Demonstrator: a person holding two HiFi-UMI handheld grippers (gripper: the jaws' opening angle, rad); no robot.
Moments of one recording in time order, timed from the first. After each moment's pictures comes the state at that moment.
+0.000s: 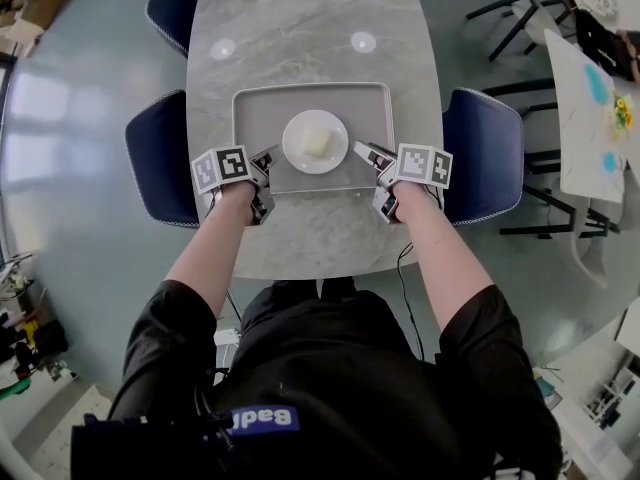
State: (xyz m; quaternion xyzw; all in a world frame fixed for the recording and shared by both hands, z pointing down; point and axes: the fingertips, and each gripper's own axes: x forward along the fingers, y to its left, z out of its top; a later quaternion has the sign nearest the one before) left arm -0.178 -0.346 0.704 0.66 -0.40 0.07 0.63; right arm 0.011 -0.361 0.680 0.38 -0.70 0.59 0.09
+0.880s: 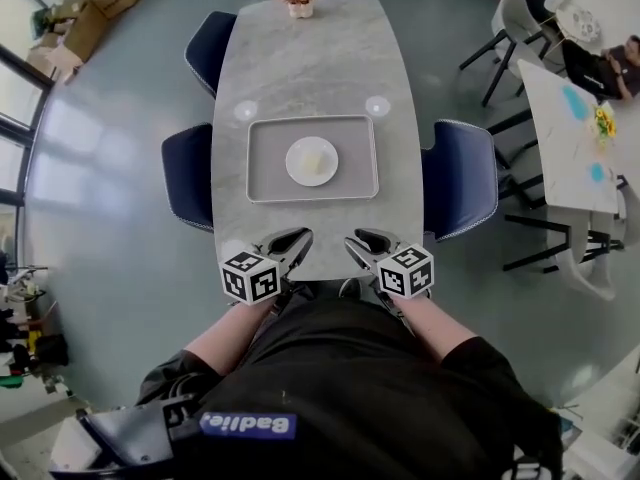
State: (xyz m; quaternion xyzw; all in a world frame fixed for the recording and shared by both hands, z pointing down) left arm -0.074 -0.153 0.539 0.85 -0.35 0.09 0.38; right arm 0.016 -0.148 0.584 0.28 -0.88 0.34 0.17
